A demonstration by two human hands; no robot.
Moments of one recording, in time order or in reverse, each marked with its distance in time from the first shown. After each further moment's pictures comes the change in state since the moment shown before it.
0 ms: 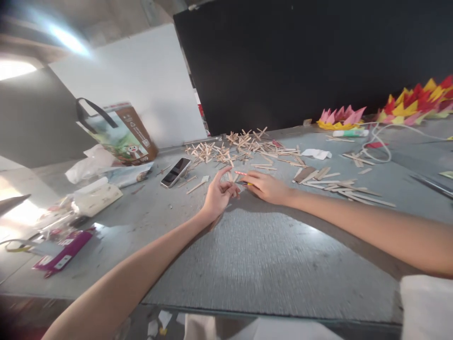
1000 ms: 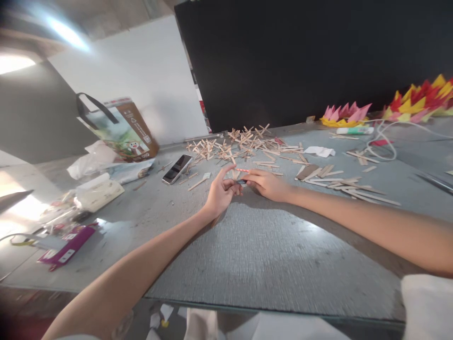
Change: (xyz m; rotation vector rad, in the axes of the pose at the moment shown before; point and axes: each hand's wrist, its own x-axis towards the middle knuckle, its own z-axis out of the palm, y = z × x) left_hand 0.000 -0.001 0.002 0.001 -0.019 -0.015; right_hand 0.000 0.012 0.011 0.027 0.040 0.019
